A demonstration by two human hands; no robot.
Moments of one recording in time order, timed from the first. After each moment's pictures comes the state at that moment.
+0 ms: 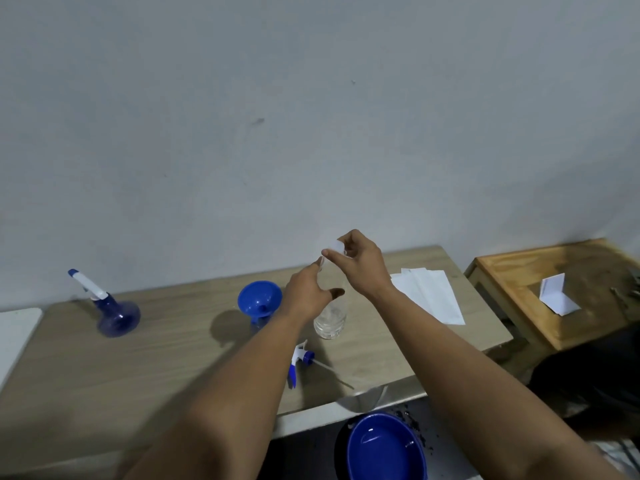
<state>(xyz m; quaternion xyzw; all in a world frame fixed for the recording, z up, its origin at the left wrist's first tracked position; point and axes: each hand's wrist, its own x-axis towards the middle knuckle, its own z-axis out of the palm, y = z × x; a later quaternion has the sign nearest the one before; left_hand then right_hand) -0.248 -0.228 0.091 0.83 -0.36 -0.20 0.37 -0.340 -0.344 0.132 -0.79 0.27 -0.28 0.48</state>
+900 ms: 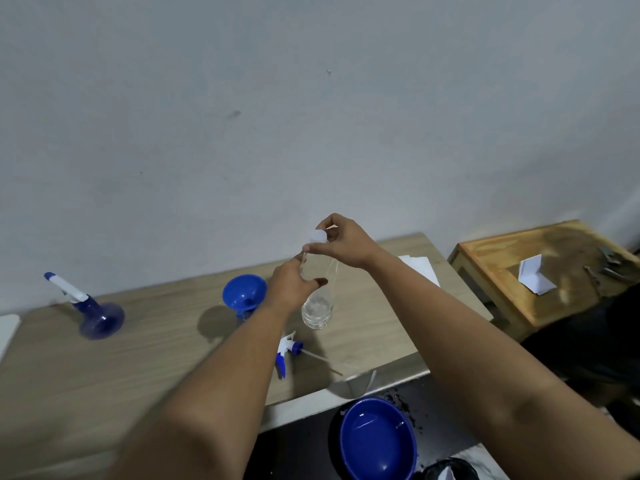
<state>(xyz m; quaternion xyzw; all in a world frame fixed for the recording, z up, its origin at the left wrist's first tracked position) -0.246 -0.228 0.087 0.83 -0.36 -0.19 0.38 -0.344 -0.363 0.166 -0.83 0.25 -0.13 0.48</state>
